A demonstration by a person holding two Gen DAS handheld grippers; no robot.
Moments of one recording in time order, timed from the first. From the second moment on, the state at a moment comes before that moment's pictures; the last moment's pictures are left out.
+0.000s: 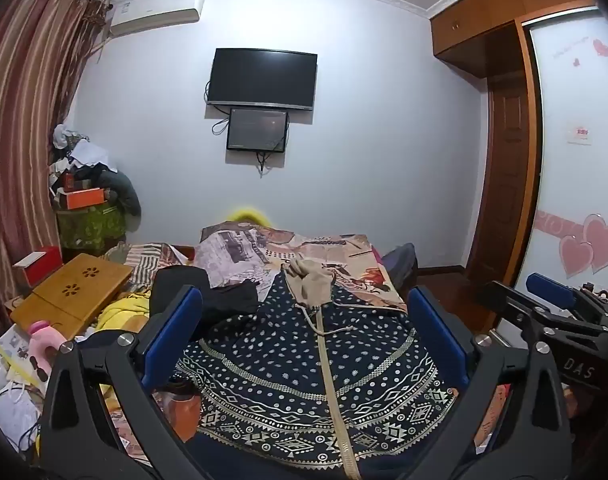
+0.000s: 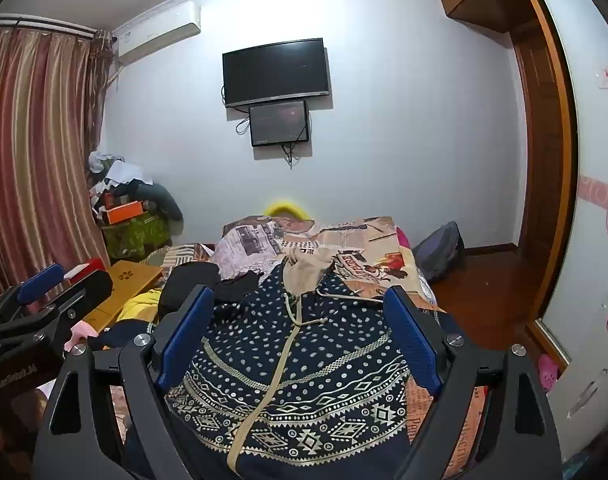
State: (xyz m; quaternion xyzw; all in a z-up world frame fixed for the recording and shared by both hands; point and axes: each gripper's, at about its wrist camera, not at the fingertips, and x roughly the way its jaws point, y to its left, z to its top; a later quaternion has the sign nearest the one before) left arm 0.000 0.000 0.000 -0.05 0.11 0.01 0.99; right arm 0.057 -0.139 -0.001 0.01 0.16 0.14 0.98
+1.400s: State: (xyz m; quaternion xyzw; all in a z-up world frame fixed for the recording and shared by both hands) left arm 0.014 0.007 -0.010 -0.06 0.14 0.01 0.99; right arm 0.060 -0.132 -0.007 0.01 0.18 0.16 0.97
